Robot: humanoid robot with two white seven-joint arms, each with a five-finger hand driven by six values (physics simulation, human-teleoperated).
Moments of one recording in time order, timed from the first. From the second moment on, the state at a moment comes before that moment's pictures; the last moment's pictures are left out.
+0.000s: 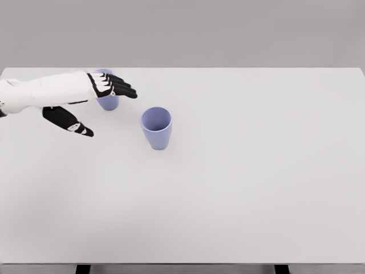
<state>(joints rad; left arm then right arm) -0.94 1.08 -1.01 -1.65 0.17 -0.61 -0.39 -0.03 0.00 -0.07 0.14 0.08 -0.15 0.17</state>
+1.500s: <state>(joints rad) -1.11 0.62 -1.19 -1.19 0.01 -0.61 -0.53 -0.02 0.00 -0.07 0.14 0.07 -0.15 0.18</state>
